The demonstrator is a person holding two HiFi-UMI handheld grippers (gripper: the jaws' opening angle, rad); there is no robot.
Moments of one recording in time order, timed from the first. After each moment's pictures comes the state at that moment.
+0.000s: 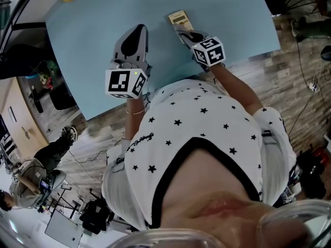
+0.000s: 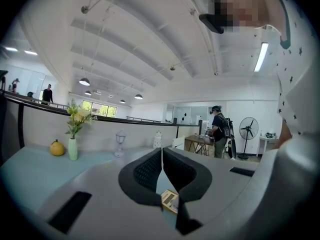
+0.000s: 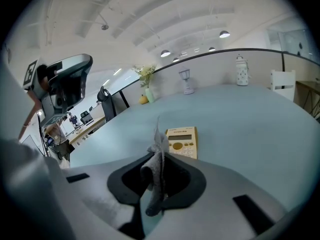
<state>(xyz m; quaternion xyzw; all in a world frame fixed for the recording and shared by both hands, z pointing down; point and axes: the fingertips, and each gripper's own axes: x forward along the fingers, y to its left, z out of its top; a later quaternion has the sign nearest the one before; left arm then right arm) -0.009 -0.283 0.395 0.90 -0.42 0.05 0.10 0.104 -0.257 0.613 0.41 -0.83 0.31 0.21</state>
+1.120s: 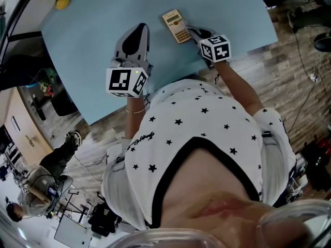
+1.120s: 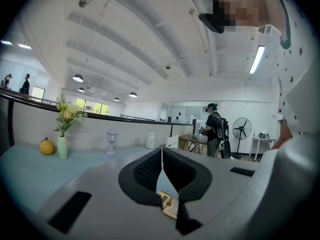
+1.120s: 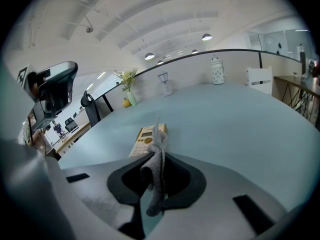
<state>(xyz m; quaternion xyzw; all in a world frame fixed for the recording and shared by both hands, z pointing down) 0.022 -0.282 0.397 0.92 -0.38 0.06 0.10 0.171 -0.255 0.624 0.48 -0.78 0.34 0.20</state>
